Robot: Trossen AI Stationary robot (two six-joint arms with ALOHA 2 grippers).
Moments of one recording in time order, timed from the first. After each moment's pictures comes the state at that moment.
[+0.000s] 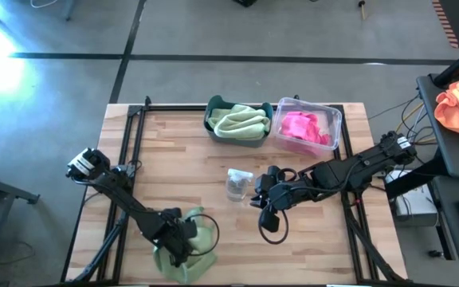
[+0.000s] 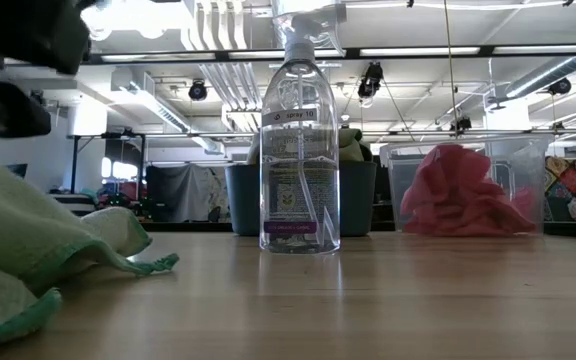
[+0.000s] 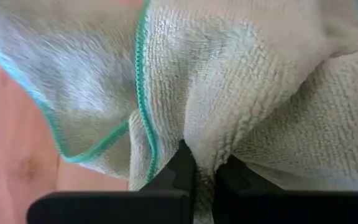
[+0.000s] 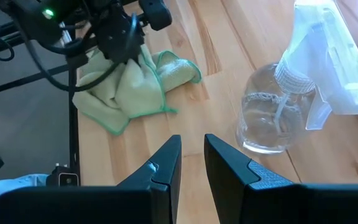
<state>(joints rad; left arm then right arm) -0.70 1.74 1.08 -0.71 -0.08 -0.94 0.39 1.56 1.51 -0.75 0.23 0.60</state>
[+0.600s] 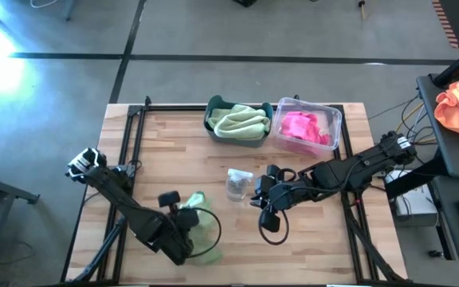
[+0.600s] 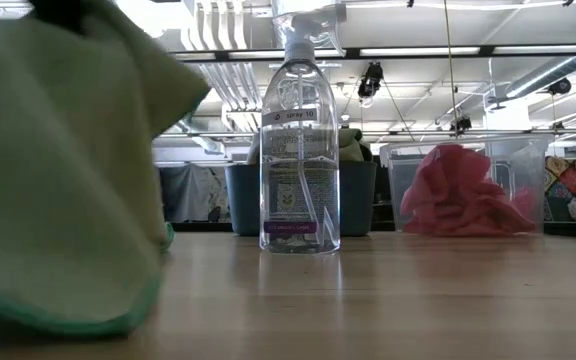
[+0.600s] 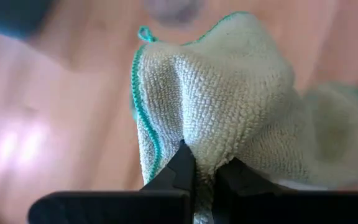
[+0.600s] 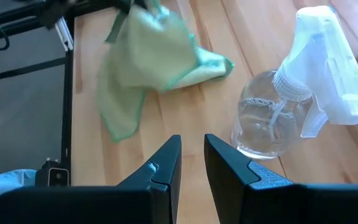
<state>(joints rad) -0.70 1.74 1.51 -1.28 -0.49 -1.00 0.39 1.56 1.51 -0.75 0.24 0.53</state>
